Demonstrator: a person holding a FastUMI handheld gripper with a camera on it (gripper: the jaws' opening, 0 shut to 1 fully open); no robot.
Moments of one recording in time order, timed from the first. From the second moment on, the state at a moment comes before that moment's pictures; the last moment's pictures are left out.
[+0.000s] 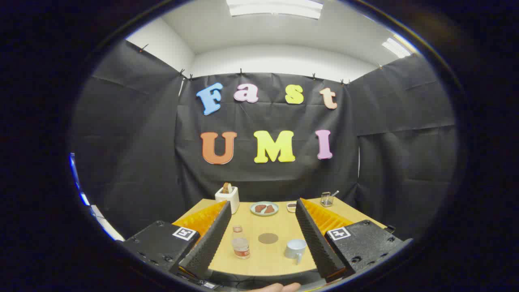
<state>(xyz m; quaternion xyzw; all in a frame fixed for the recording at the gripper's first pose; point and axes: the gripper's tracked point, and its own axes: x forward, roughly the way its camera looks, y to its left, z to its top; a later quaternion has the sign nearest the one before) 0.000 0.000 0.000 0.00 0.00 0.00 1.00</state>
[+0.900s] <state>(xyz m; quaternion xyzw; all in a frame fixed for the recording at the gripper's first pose) -0.006 -0.005 -0.003 -0.02 -0.02 0.01 1.00</state>
